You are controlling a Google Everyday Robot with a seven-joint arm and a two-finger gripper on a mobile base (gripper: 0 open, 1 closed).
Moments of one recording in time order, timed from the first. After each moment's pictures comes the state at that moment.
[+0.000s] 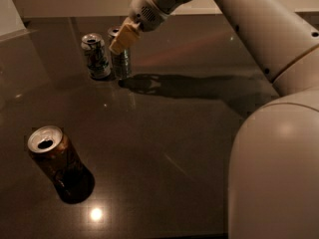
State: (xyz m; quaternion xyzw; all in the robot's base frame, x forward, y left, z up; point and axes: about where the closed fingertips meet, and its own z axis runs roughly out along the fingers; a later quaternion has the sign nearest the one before) arm 0.660 0.087 0.944 -0.59 0.71 0.25 0.29
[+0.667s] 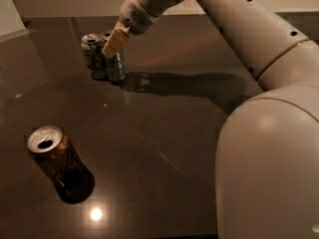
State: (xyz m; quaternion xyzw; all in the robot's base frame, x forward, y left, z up) arm 0.668 0.112 0.930 -0.60 0.70 0.24 0.28
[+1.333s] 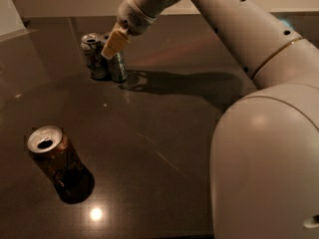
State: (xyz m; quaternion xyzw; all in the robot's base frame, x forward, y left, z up) arm 0.672 0.117 0.923 -0.61 0.70 0.23 0.28
